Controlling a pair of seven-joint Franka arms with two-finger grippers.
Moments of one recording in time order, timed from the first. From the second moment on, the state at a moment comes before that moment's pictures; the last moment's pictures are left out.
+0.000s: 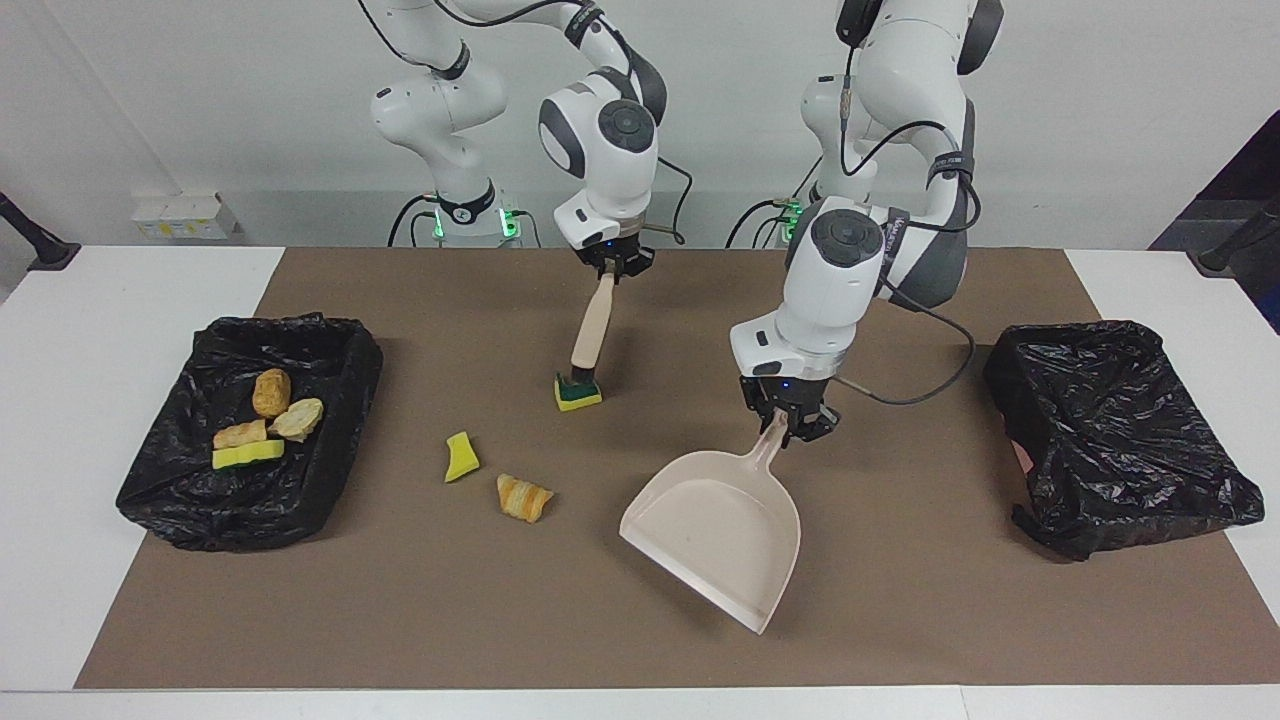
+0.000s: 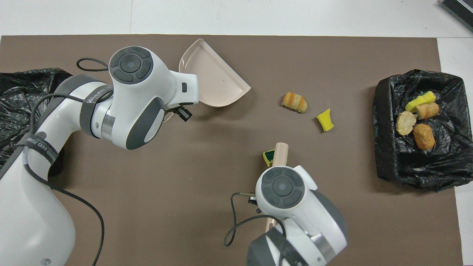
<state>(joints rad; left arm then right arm) -0.26 0.39 -0.19 -1.59 0.10 2.00 0.43 0.40 -0.04 0.20 -2.16 0.03 1.90 0.80</state>
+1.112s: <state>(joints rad) -0.26 0.05 -0.21 -2.14 0.10 2.11 0.94 -0.10 0.17 0.20 -2.09 -0.32 2.14 0.06</state>
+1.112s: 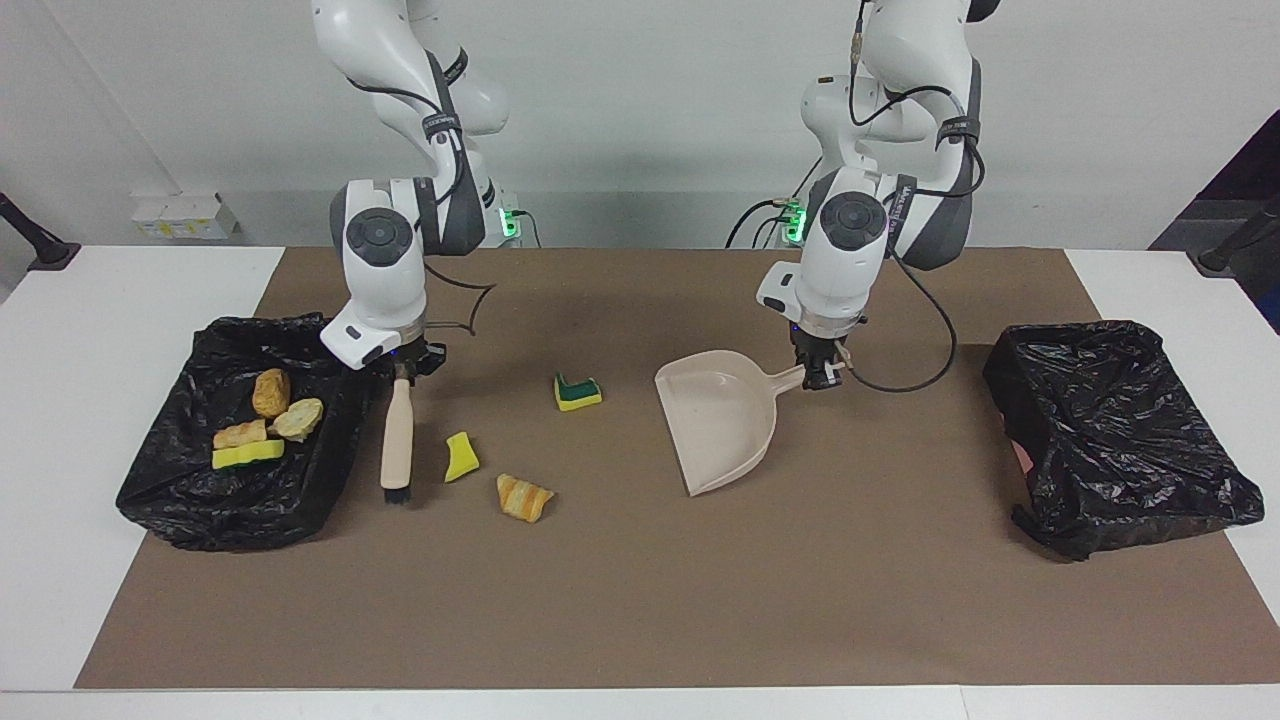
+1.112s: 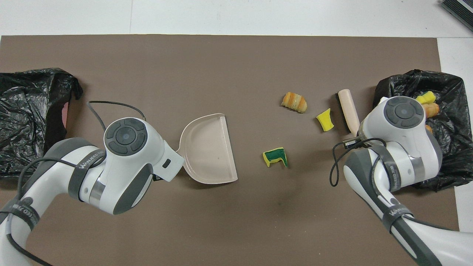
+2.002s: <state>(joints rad) -0.27 0.03 -0.21 -2.18 0.09 2.11 0.87 0.12 0.33 0.33 -1.91 -0.23 2.09 0.03</state>
